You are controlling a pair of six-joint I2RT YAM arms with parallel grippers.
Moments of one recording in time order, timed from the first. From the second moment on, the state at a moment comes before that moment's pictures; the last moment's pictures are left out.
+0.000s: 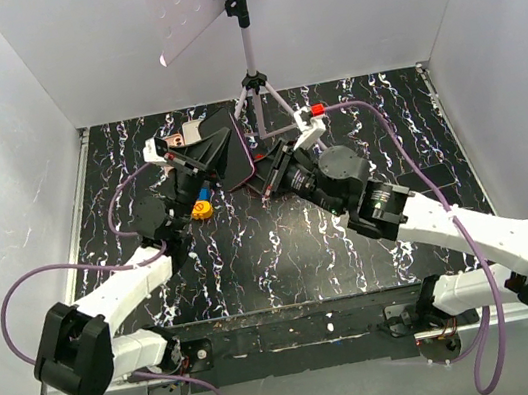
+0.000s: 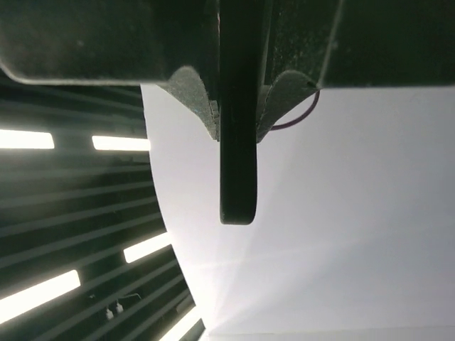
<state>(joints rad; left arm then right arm) -0.54 1.20 0.66 1.12 0.15 -1.78 1.04 1.23 1.11 0.12 0.16 0.85</state>
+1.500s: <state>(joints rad) -0.59 0.95 0.77 0.36 0.50 -1.33 1.21 0.67 0.70 -0.15 0.14 0.64</state>
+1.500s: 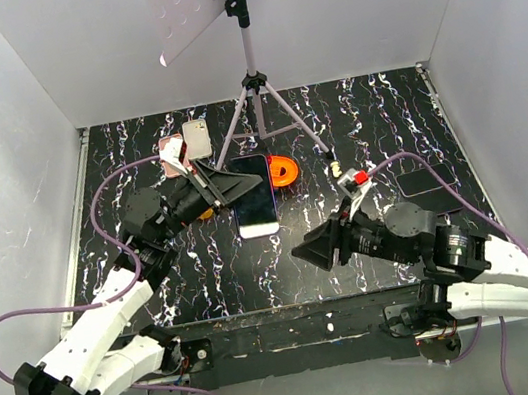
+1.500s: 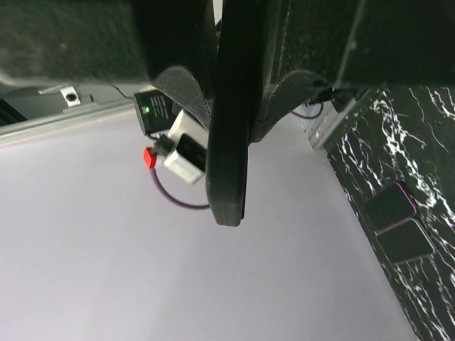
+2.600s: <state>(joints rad) -0.56 1.02 0.71 0.55 0.52 -1.53 0.87 0.83 0.76 0.09 -0.49 1.17</state>
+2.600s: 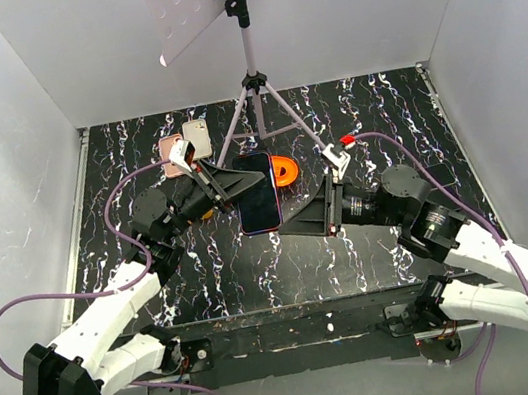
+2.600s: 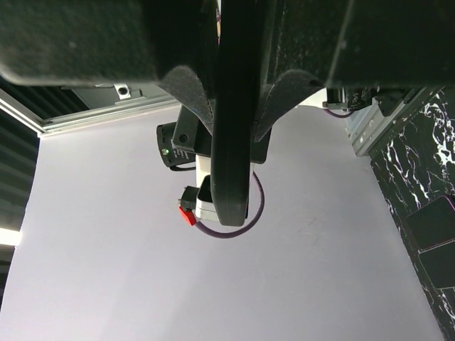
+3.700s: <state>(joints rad) -0.56 1.02 0.71 0.54 0.53 -1.50 0.86 0.85 0.75 0.17 -0.56 1.21</state>
